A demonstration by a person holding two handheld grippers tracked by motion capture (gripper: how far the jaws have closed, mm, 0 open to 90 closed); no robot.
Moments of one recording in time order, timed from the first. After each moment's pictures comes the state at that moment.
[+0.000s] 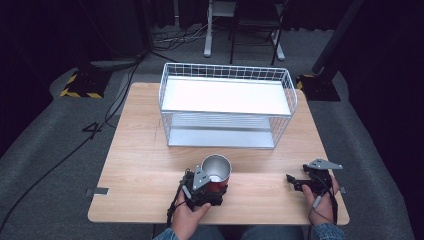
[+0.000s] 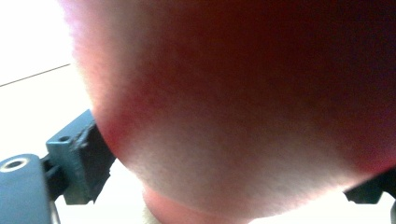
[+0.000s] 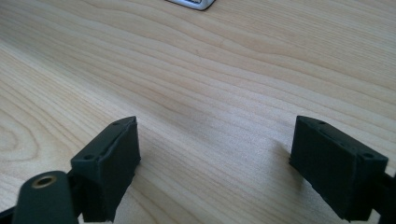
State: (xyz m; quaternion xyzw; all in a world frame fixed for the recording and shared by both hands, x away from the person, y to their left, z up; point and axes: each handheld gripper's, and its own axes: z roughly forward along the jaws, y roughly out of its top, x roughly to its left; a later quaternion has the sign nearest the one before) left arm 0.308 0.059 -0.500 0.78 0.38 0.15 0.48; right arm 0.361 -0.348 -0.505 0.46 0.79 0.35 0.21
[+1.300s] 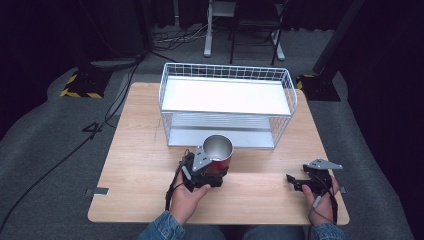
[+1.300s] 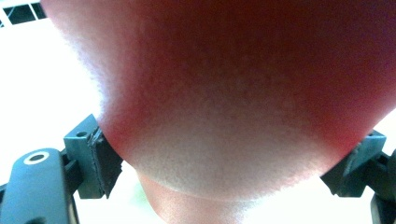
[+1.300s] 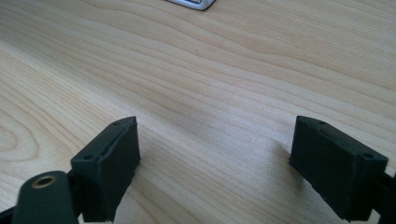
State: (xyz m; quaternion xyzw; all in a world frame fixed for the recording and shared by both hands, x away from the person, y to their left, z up) left arm 0.347 0.062 -0.445 0.78 0.35 0.18 0.49; right arm 0.361 -0.347 -0.505 0.46 0.79 0.35 0.21
